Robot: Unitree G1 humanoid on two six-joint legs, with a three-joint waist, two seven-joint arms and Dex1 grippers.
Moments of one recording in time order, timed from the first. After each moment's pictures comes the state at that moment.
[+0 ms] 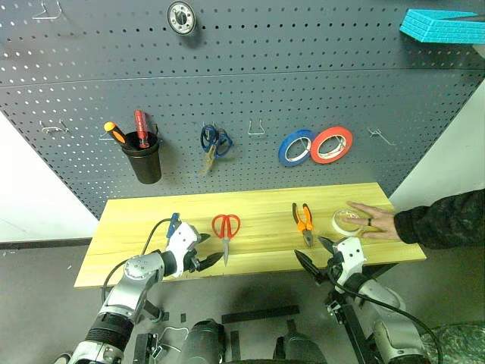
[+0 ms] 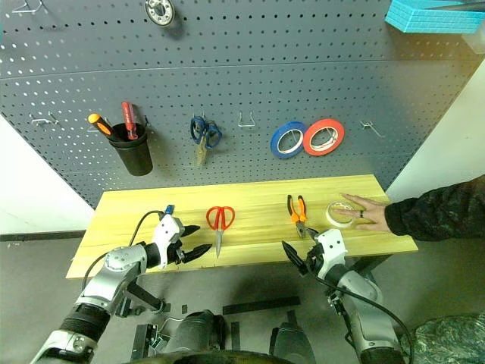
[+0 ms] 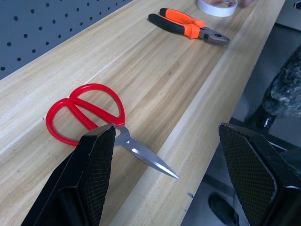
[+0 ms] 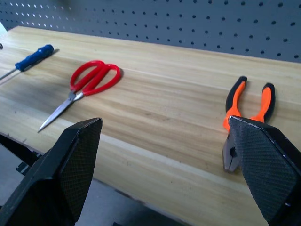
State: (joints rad) left arm -0.11 0.41 -0.14 0.30 -0.15 0.01 -0.85; right arm 0.14 -0.32 -0.04 0.16 0.24 -0.04 0.63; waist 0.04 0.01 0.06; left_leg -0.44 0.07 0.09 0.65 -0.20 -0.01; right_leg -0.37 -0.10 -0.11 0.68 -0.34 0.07
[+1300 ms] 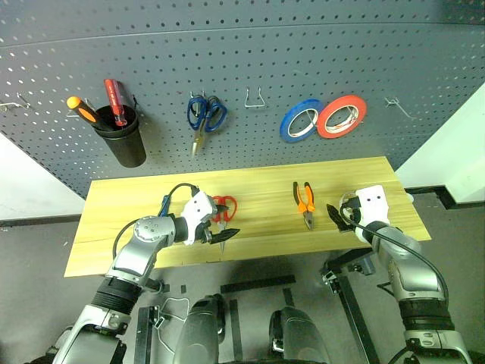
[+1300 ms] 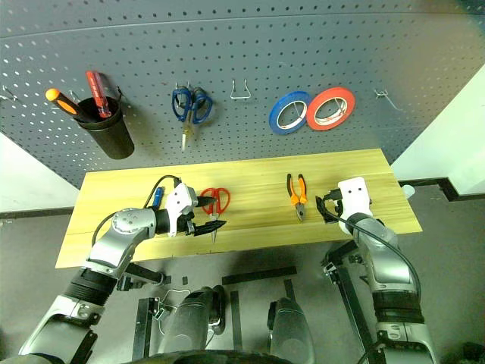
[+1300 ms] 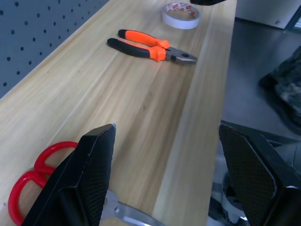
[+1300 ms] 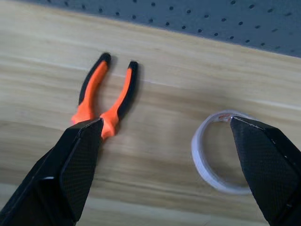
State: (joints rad) left arm -0.32 0.44 -0.19 0.13 -0.15 0.17 -0.96; right arm -0.22 -0.48 -0.11 0.13 0.13 0.44 0.37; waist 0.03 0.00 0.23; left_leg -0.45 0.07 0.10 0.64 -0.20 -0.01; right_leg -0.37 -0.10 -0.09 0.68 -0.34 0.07
